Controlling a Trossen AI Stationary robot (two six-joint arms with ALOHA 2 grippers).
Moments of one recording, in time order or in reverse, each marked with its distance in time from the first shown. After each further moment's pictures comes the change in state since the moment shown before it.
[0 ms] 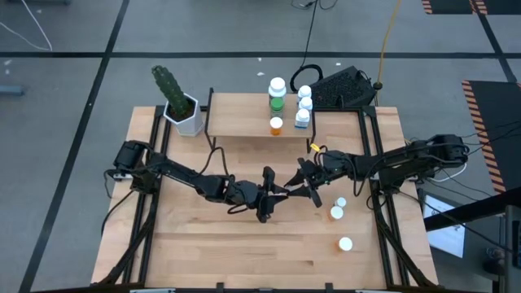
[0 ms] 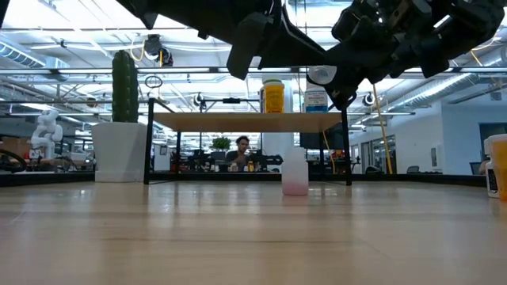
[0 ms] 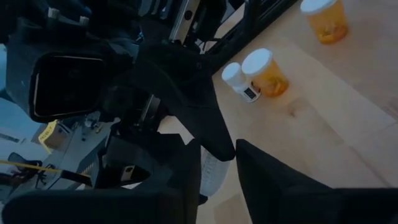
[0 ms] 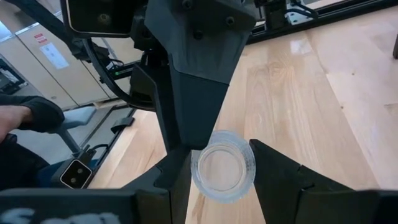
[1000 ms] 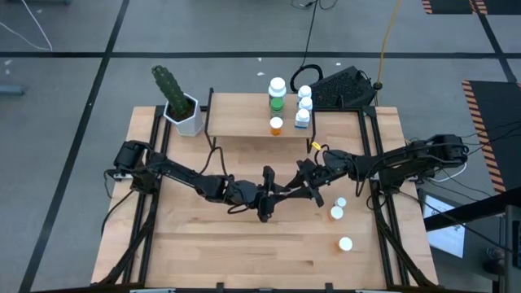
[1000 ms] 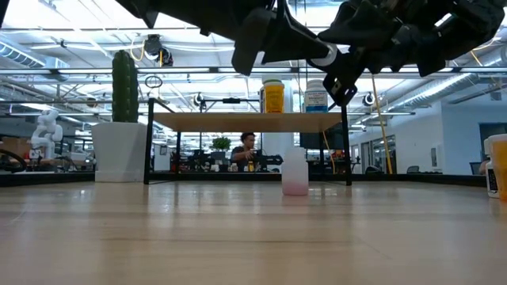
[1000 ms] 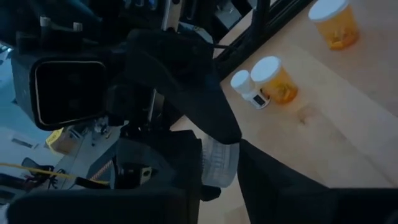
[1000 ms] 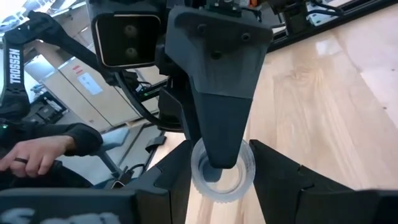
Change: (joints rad) left arm 0.001 0.002 -0.001 0.043 -0.013 0.030; right arm 0.001 0.006 0.000 0.098 -0.058 0.169
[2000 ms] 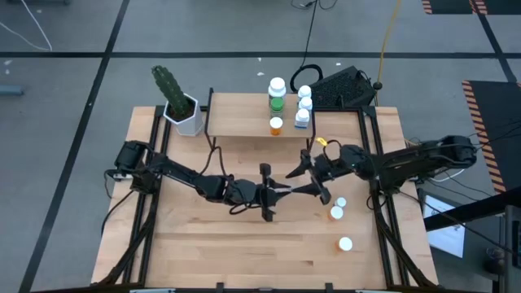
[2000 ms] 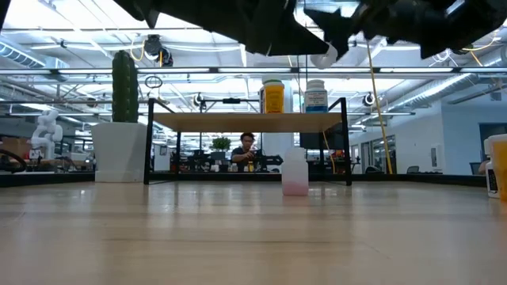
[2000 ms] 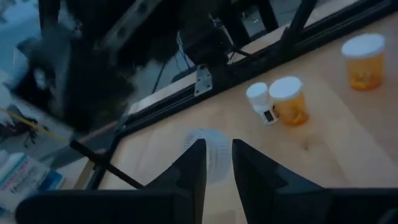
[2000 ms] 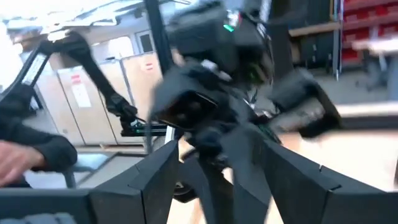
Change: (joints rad) left arm 0.004 -0.001 -0.001 0.068 -0.069 -0.250; right arm 0.010 -0.115 0.003 0.106 0.042 -0.258
